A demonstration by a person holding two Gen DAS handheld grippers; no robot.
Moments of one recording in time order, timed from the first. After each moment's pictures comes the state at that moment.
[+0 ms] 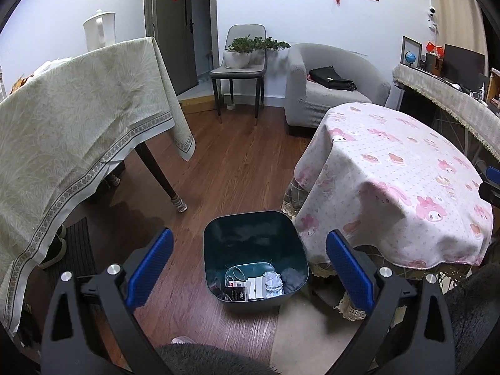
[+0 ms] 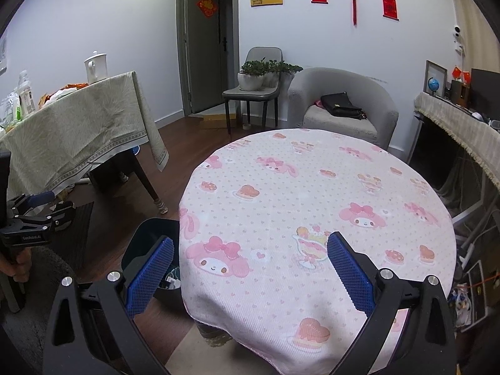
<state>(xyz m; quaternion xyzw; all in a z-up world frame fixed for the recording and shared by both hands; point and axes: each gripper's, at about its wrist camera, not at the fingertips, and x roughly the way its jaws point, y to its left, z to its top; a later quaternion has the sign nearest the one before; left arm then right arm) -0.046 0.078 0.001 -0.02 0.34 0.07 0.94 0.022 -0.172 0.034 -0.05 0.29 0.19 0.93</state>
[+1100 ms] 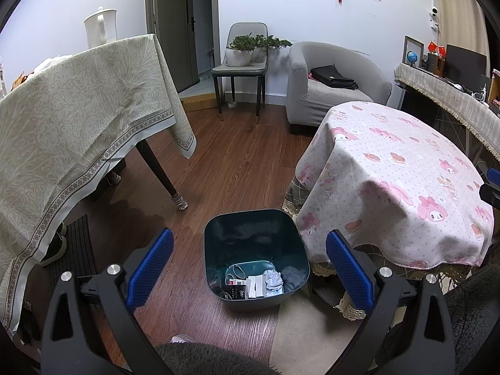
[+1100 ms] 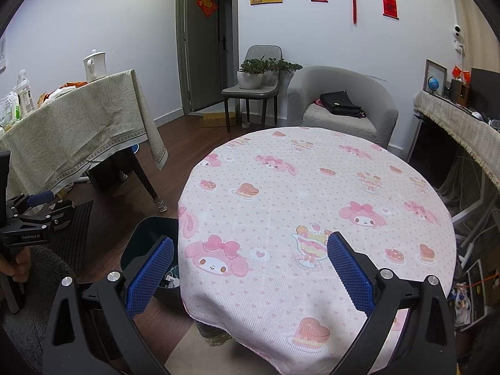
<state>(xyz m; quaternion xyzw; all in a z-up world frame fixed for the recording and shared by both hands) -0.045 0.080 0.001 -0.02 0.35 0.08 0.93 0.022 -0.172 0.034 -0.05 0.30 0.19 0.93</state>
